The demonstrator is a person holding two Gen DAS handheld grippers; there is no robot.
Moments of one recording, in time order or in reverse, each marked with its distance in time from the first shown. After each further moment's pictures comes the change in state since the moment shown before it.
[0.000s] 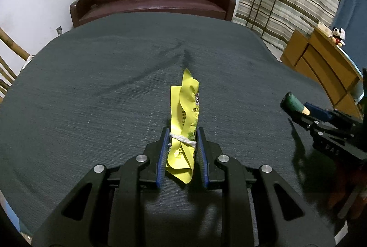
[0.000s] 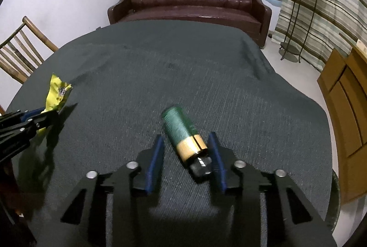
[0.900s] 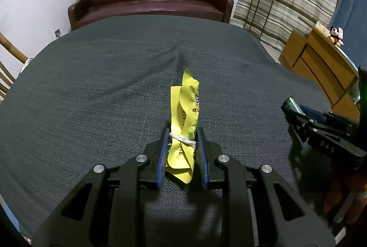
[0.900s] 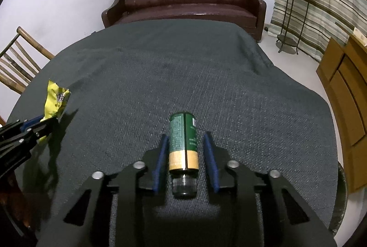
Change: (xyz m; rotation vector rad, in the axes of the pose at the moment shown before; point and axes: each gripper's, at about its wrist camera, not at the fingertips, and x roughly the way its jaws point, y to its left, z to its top) left arm 0.002 -0.009 0.000 0.007 -0.016 -0.004; right arm 0.008 -0.001 0.003 0.061 0.015 0.006
